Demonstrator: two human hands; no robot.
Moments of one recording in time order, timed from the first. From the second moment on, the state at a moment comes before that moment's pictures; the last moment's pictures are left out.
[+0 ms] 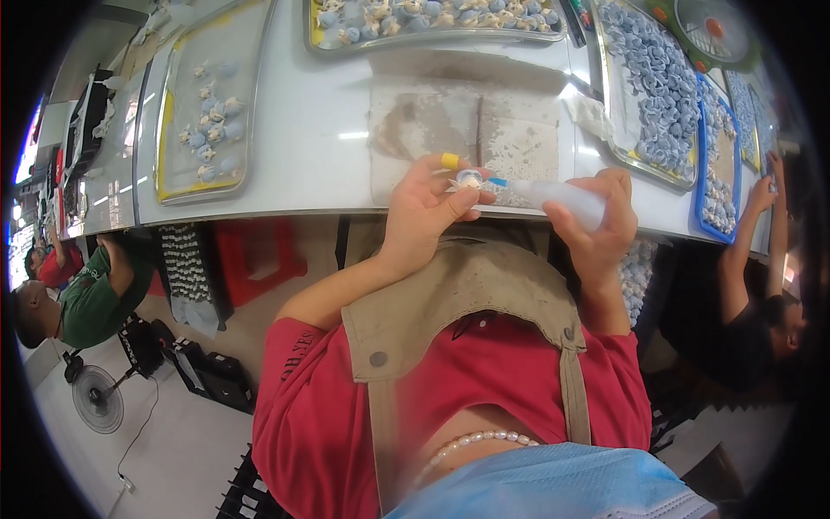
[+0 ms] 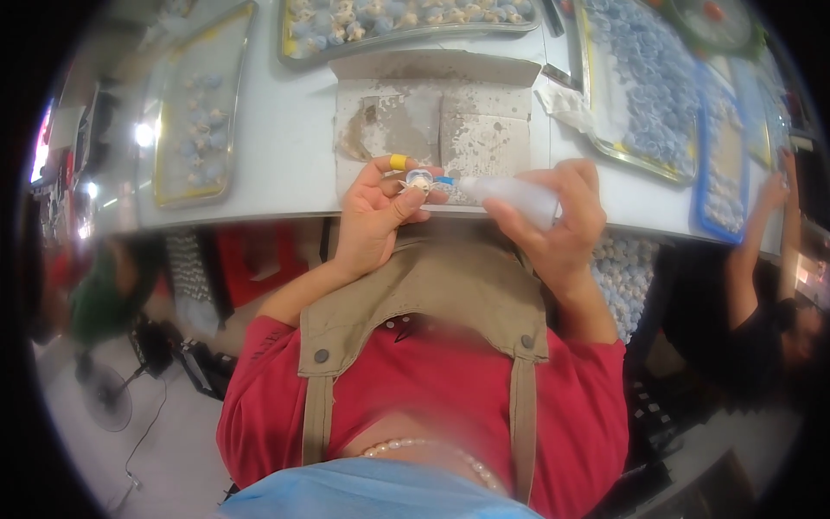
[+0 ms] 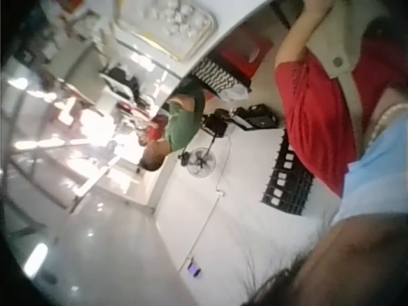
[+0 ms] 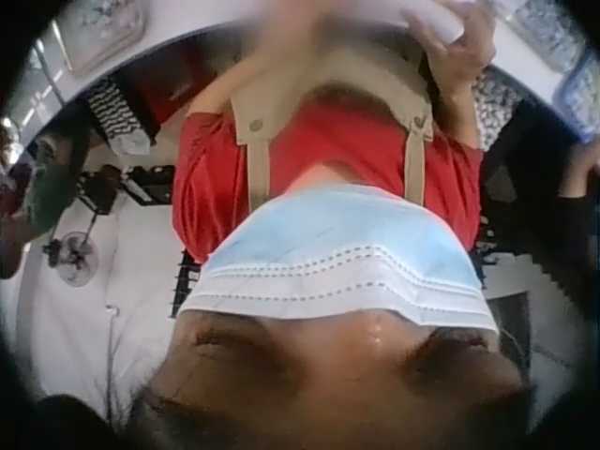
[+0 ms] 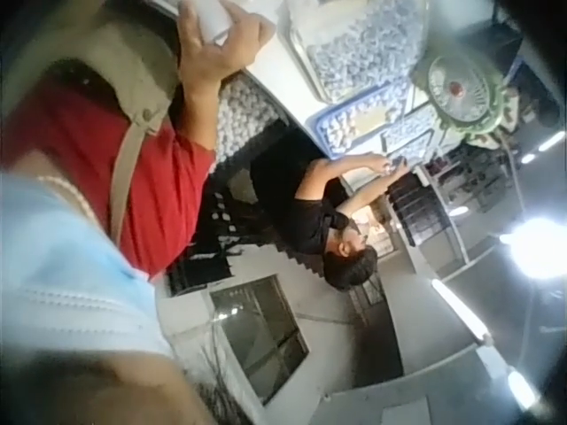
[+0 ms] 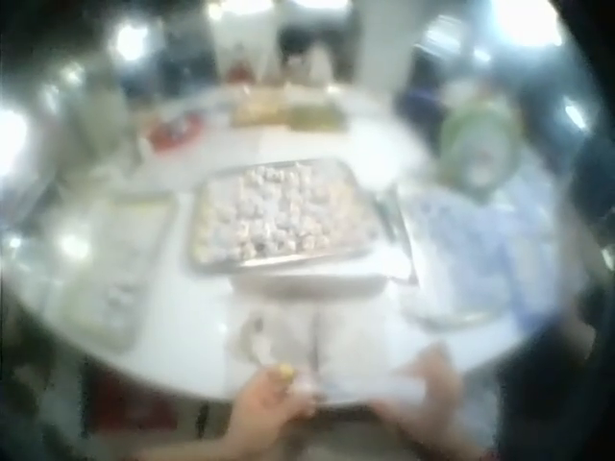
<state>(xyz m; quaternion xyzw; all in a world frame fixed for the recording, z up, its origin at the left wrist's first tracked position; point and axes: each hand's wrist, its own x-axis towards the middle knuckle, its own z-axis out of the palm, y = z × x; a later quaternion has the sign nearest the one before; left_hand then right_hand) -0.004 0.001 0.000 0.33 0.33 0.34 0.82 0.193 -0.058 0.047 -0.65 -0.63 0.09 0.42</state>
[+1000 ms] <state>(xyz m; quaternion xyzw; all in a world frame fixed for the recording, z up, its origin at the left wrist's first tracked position) -0.005 0.019 0.004 0.24 0.26 0.33 0.88 0.346 0.016 0.010 -0.75 -0.56 -0.16 0.33</state>
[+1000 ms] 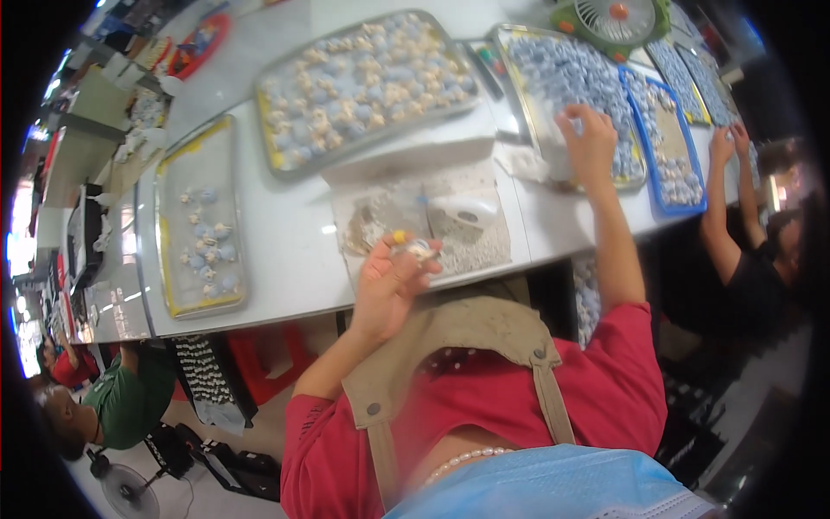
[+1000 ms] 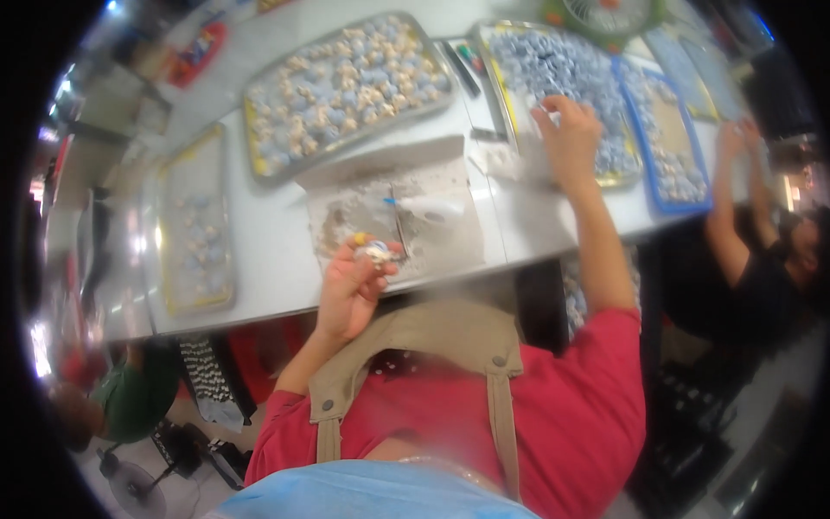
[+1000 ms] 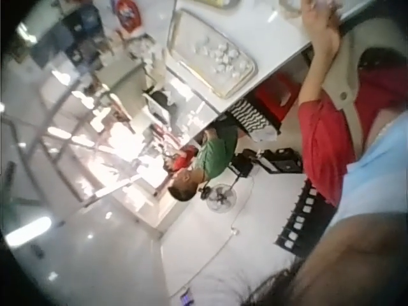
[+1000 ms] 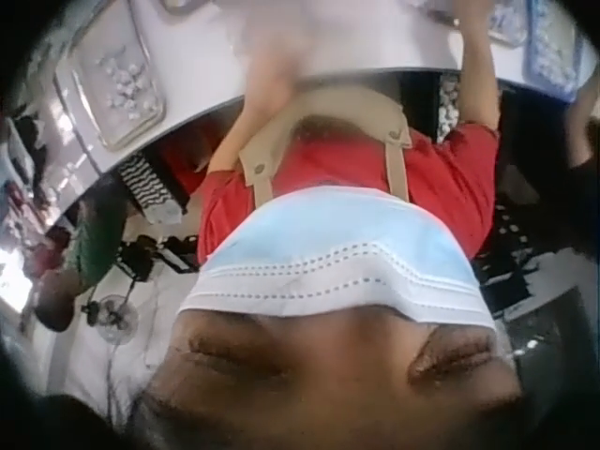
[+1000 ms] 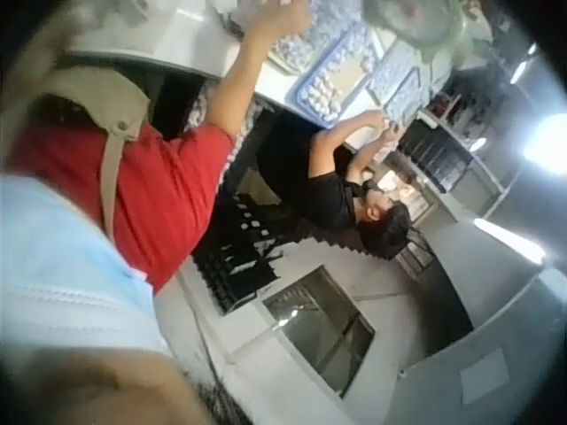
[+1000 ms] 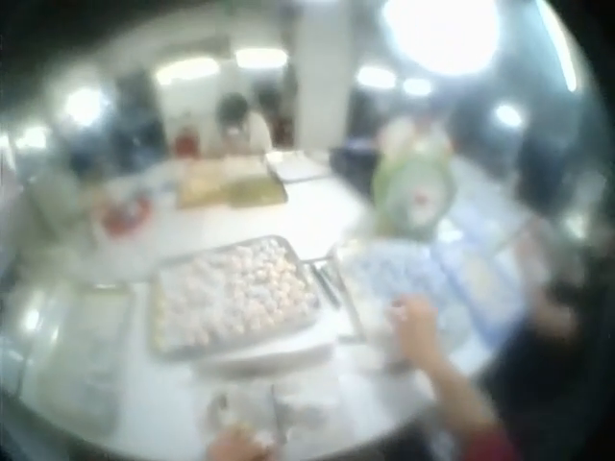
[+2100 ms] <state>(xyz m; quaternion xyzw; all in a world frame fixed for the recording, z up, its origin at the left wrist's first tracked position) 0.004 0.005 0.003 0.42 0.24 0.40 0.78 0.160 -0.041 0.019 -0.51 -0.22 0.64 0.53</state>
